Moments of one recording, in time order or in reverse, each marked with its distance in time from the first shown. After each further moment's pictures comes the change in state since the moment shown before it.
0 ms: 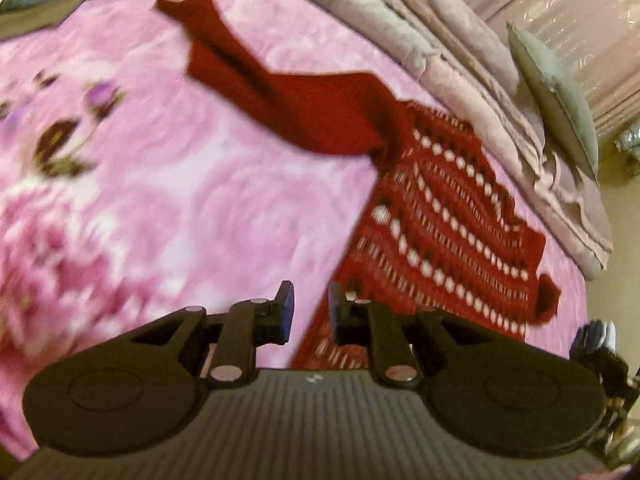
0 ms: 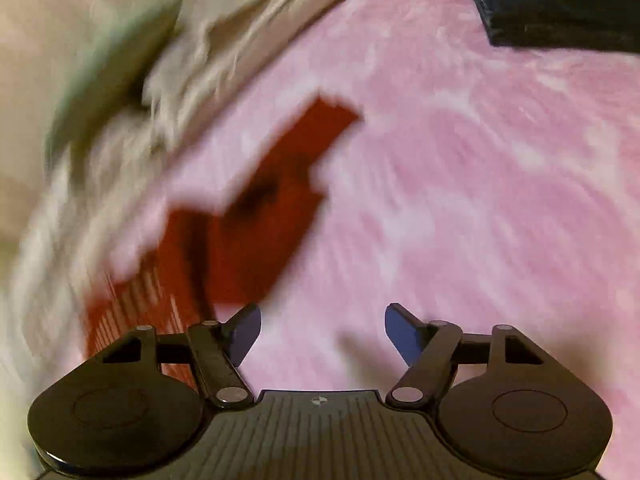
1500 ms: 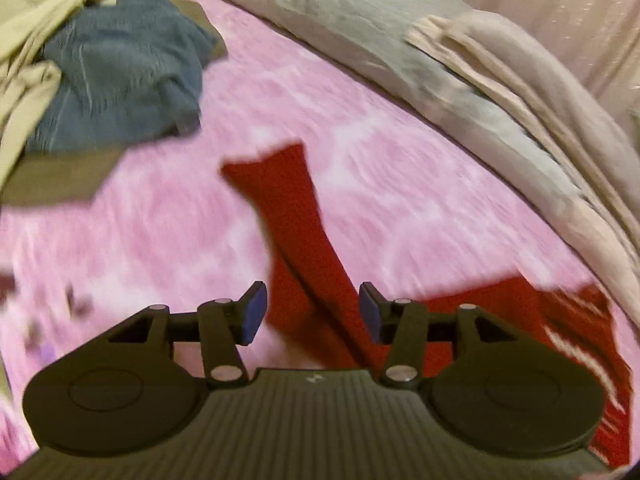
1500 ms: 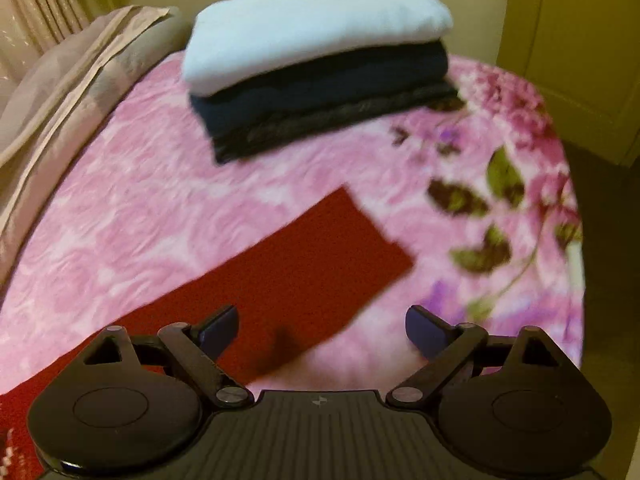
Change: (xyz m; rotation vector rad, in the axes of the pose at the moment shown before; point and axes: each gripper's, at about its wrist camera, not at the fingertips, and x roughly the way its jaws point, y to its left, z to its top) left arm 0.062 0.043 0.189 -0.081 -0.208 0.394; right arm -0.084 -0.102 0.022 0.203 -0.246 -0.600
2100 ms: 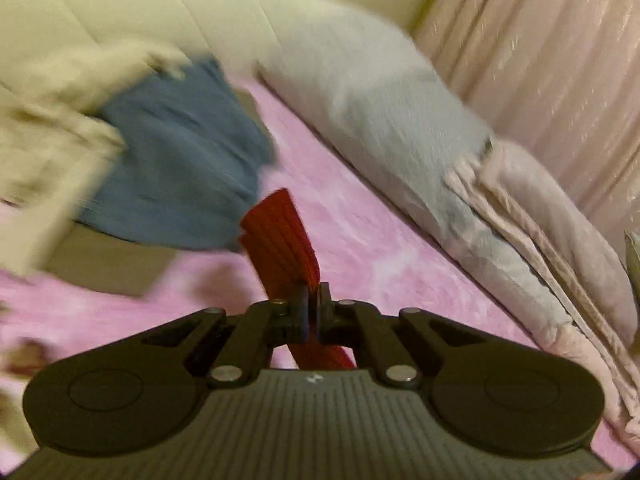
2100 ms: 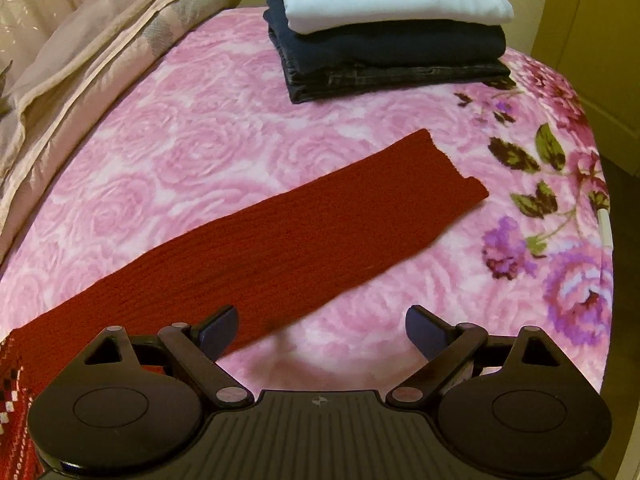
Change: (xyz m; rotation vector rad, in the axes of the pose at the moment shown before) left arm -0.079 0.084 -0.007 -0.146 -0.313 -0.003; right arm -0.008 0.064 -0.050 -0.098 0.051 0.005
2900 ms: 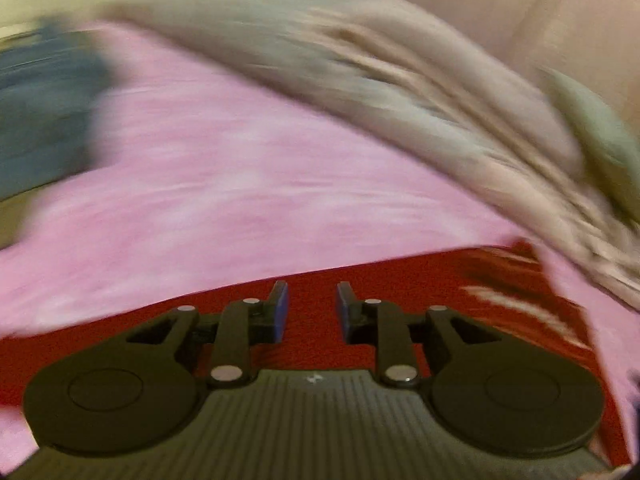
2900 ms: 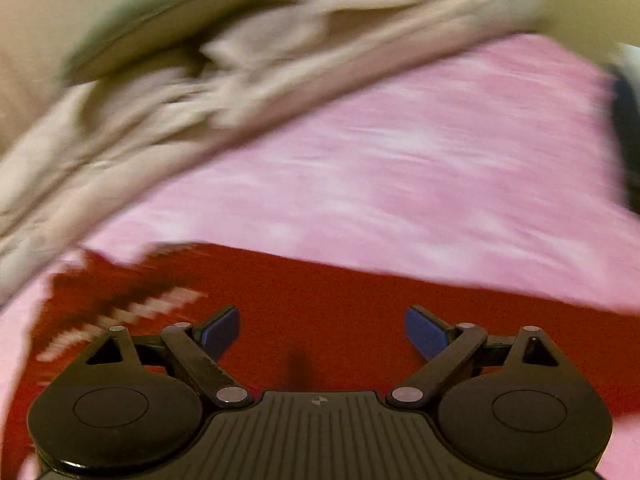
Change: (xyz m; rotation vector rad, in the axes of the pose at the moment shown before) left arm 0.053 -0.171 -0.046 0.308 0.371 -0.364; right arm 0.009 0.204 -0.019 -0.605 0.083 0.567
